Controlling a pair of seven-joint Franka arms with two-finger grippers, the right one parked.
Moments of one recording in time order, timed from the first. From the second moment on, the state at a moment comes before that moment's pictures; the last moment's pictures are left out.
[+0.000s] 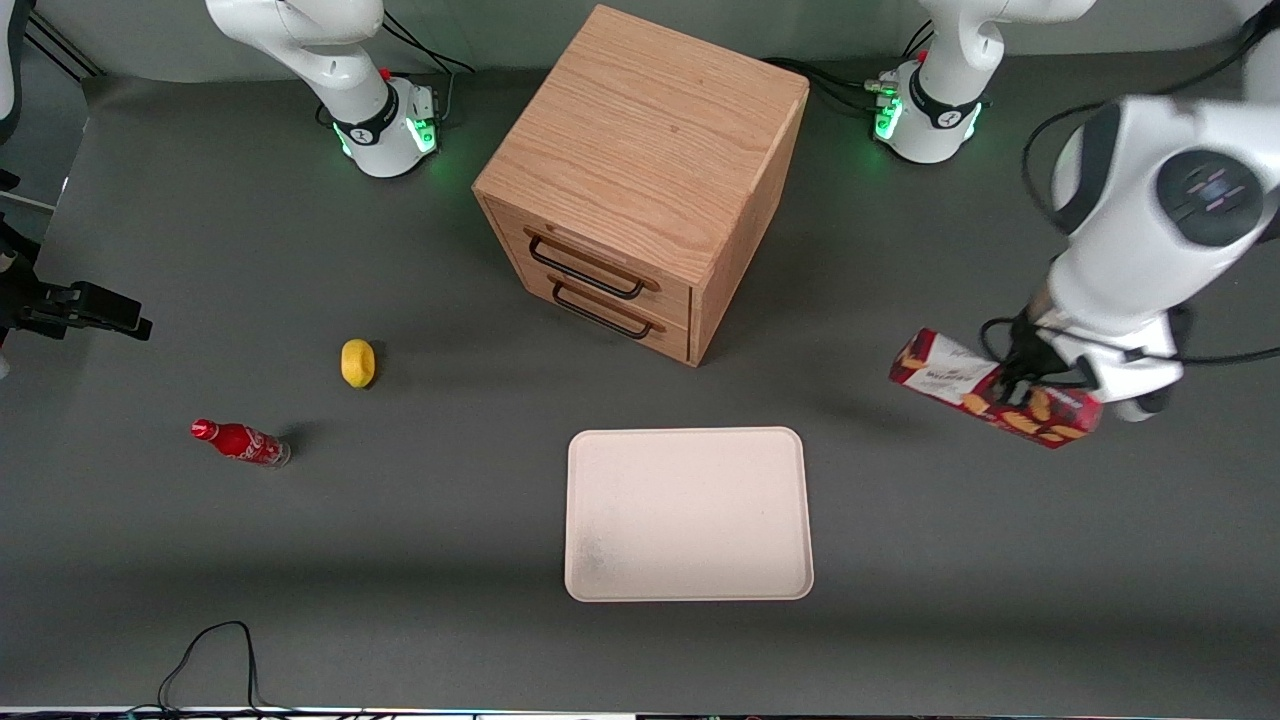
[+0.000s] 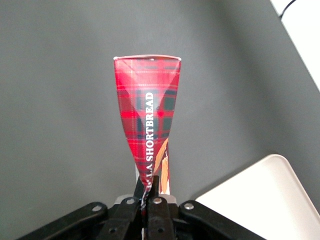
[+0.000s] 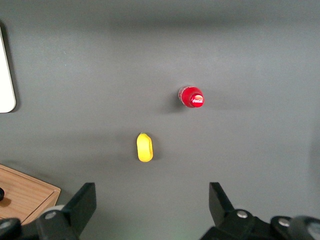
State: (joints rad) arm -0.18 0.13 -0.02 -1.67 0.09 1.84 -1.25
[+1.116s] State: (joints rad) arm -0.25 0.56 -0.17 -1.05 0.05 1.72 -0.63
